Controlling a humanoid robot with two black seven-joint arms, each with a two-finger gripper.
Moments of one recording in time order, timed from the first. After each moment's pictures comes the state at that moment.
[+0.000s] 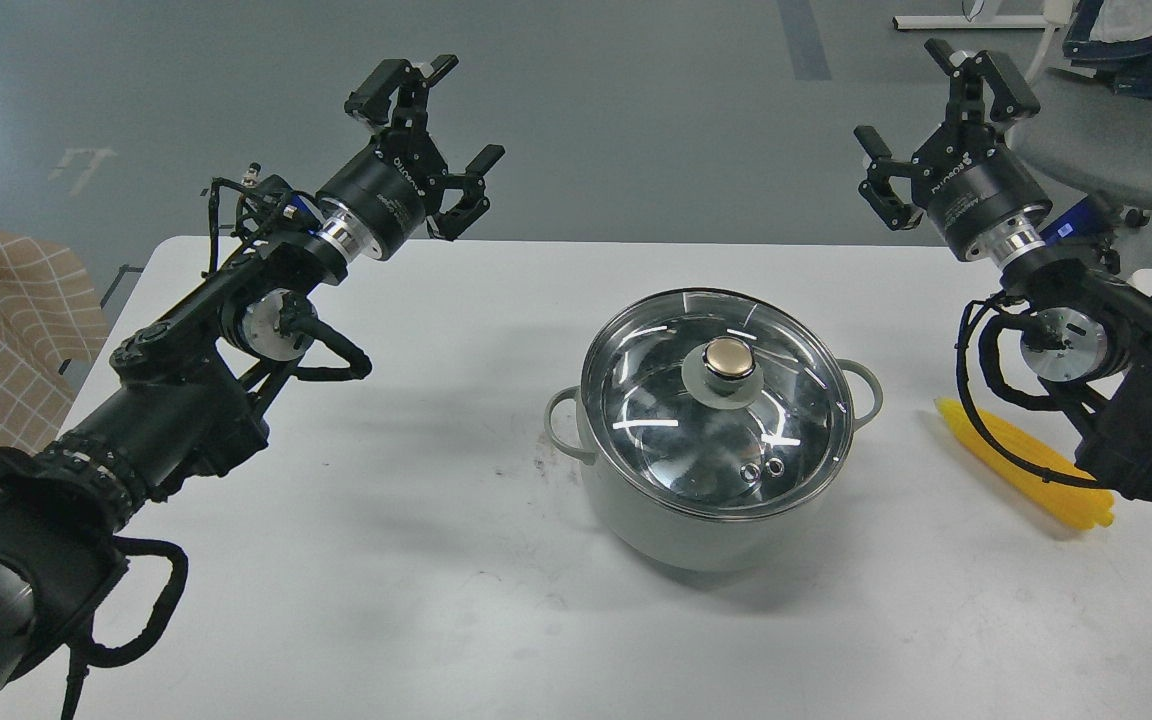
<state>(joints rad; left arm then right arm) -0.83 0.18 -0.88 -0.65 0.36 -0.49 -0.27 0.98 -0.29 0.40 0.49 0.01 0.49 0.49</state>
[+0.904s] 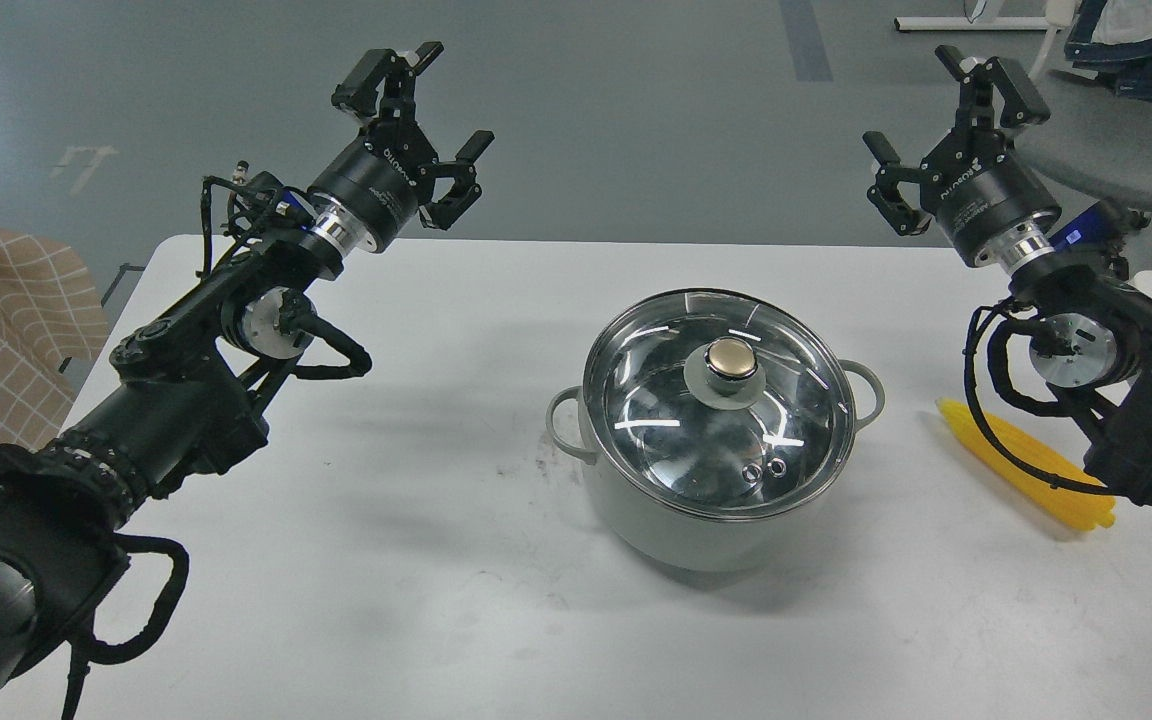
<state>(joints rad) -0.83 0.18 -0.88 -0.63 0.35 -0.45 -0.32 0.97 -0.30 0.38 0.50 0.00 0.49 0.49</state>
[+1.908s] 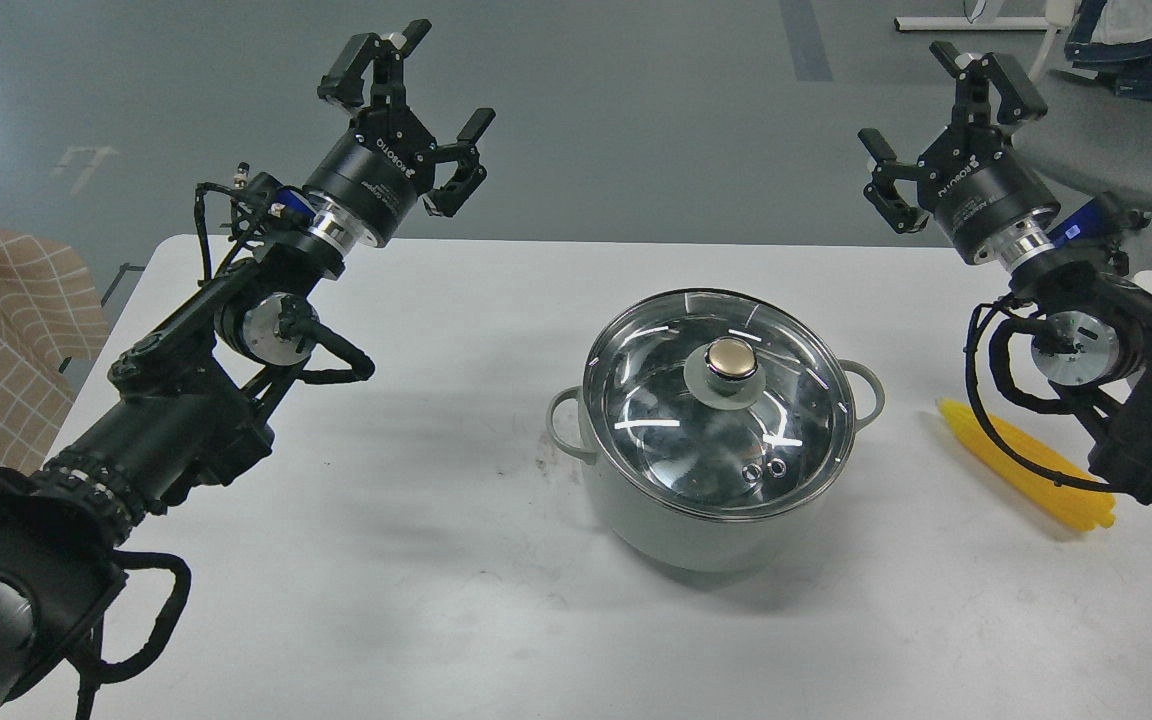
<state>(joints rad) -0.79 0.18 -0.95 -0.73 0.35 -0.48 -0.36 0.97 -0.32 0.39 0.53 0.00 0.49 0.49</state>
